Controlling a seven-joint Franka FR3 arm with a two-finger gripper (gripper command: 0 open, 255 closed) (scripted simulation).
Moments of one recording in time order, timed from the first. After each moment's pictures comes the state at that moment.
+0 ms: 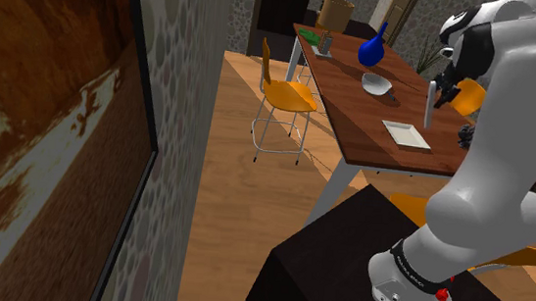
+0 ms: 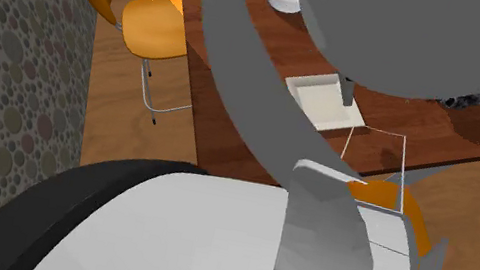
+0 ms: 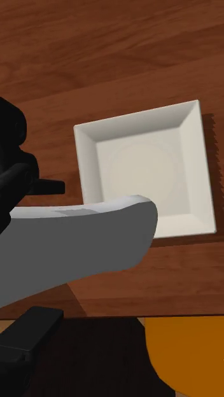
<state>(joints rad) -0.48 0.57 -0.78 -1.48 0.41 1.88 -2.13</state>
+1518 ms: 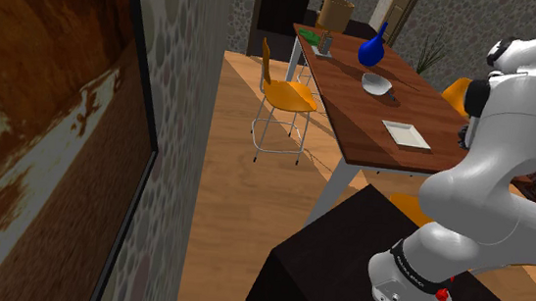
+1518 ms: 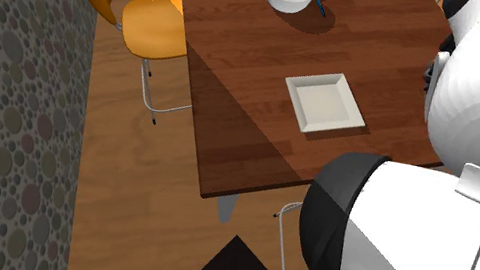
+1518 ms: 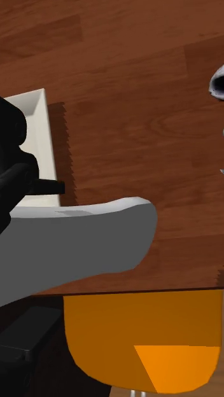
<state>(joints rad) -1.00 0.92 -0.70 -0.93 0.54 1.70 -2.37</state>
